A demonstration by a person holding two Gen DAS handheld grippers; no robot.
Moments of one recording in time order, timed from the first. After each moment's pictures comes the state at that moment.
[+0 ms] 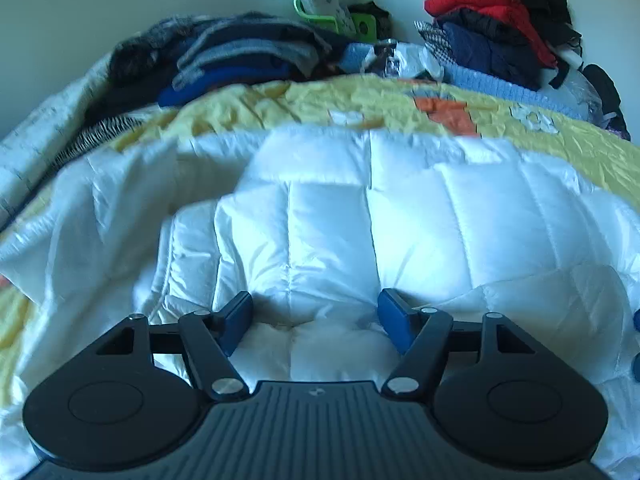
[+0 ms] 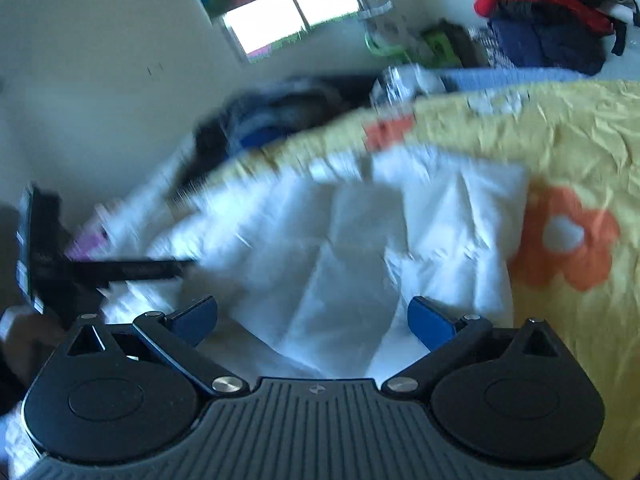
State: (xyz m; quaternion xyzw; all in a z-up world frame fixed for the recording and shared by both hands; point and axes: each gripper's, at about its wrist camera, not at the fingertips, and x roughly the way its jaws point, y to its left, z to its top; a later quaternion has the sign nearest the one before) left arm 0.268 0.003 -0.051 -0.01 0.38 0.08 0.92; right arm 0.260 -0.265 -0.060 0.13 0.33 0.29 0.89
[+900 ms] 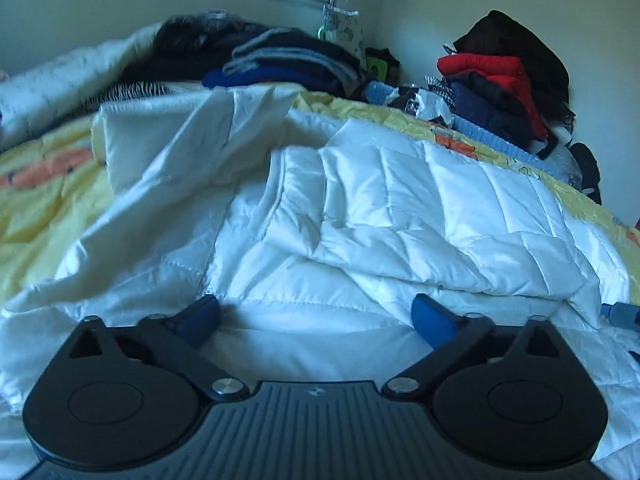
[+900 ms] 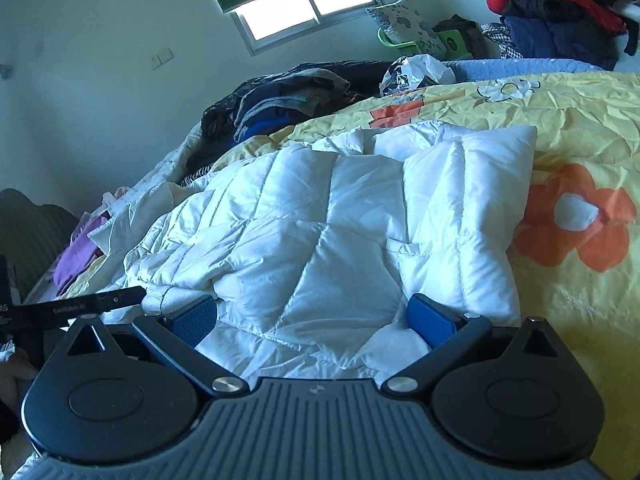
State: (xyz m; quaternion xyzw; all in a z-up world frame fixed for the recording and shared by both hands) left arm 0.176 0.072 -0.080 -0.12 0.31 0.05 0.94; right arm 0.257 -0.266 -0.077 0.13 0.32 0.31 0.89
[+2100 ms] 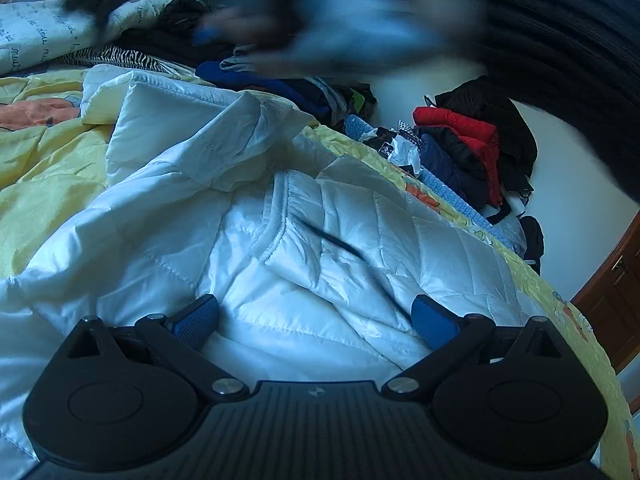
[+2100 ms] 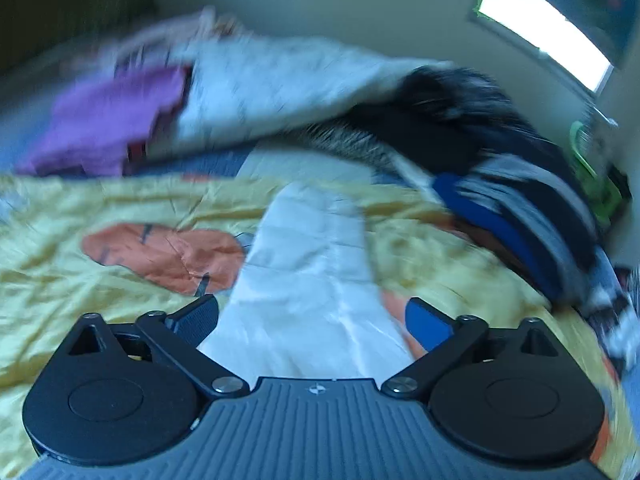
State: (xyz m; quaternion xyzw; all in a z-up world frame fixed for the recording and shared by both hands) left arm 0.172 0.114 -0.088 -0.26 0.25 -0.01 0.93; right arm 0.339 0.256 0.036 -0.30 0.31 0.40 0.81
